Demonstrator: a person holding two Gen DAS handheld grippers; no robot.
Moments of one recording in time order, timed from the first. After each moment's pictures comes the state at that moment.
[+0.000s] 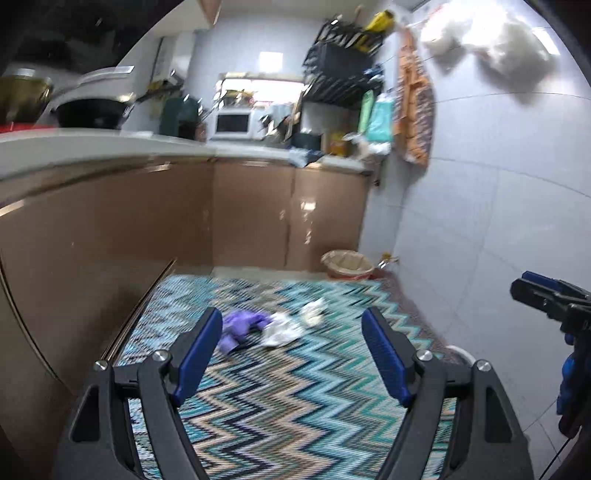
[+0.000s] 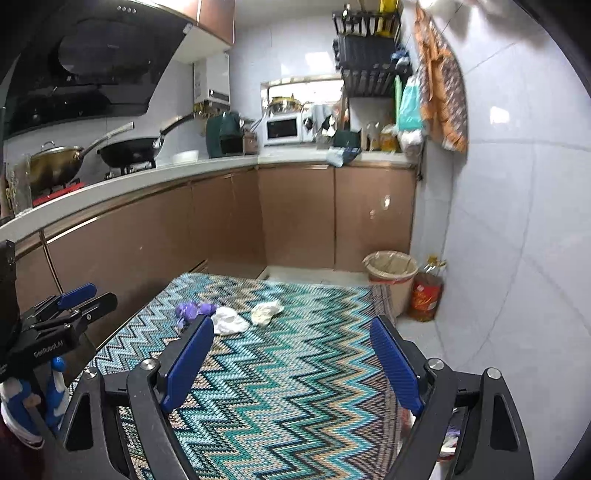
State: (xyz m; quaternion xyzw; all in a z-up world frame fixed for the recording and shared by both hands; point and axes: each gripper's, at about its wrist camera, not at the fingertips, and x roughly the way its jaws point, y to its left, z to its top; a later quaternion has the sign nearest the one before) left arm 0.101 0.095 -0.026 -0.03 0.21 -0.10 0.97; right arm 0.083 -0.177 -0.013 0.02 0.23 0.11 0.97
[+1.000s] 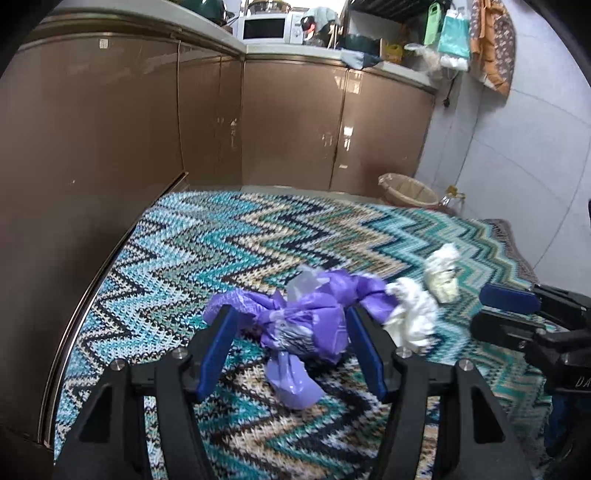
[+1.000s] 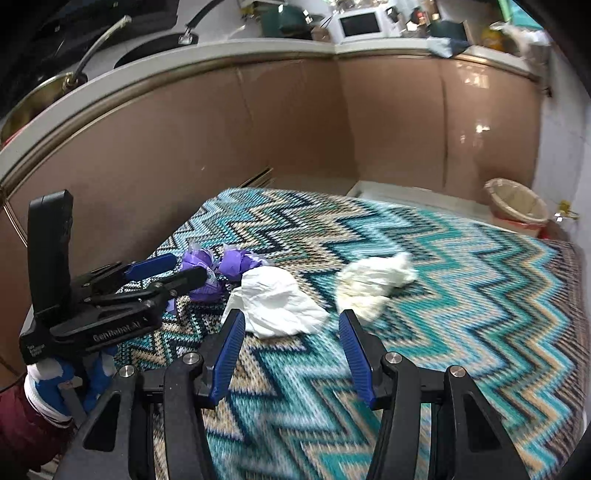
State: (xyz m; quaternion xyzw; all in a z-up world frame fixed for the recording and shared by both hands) left arm 0.314 0.125 -0.167 -0.02 0.37 -0.05 0.93; right arm 0.308 -0.063 -0.155 0.03 0.39 0.29 0.88
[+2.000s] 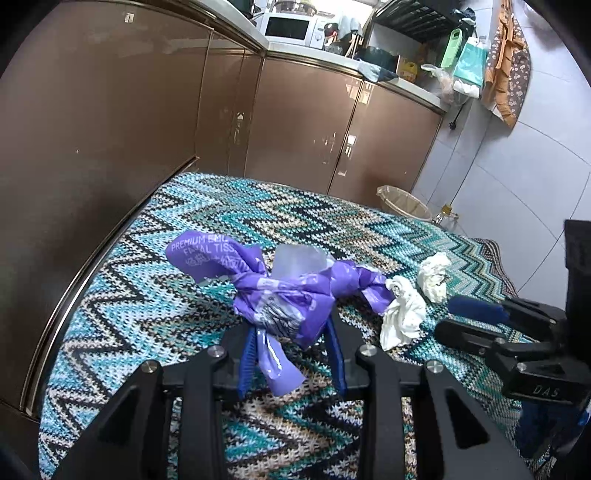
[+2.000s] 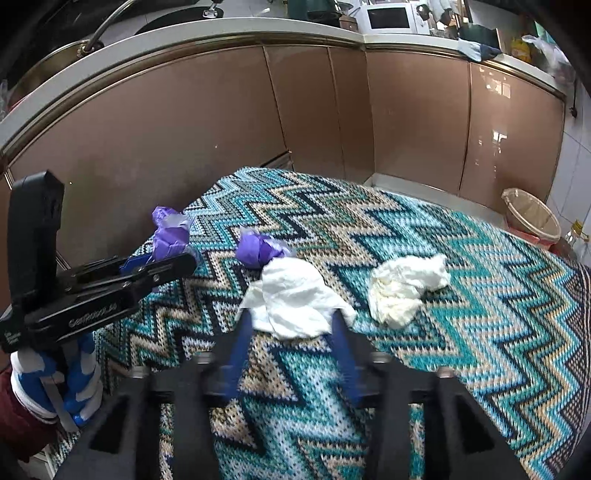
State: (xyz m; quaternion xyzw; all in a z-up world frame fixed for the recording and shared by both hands) left arm 0.288 0.154 -0.161 -0.09 0.36 -0.06 0.93; right arm 0.310 -0.041 -0.159 -0.02 0.40 0.31 0.87
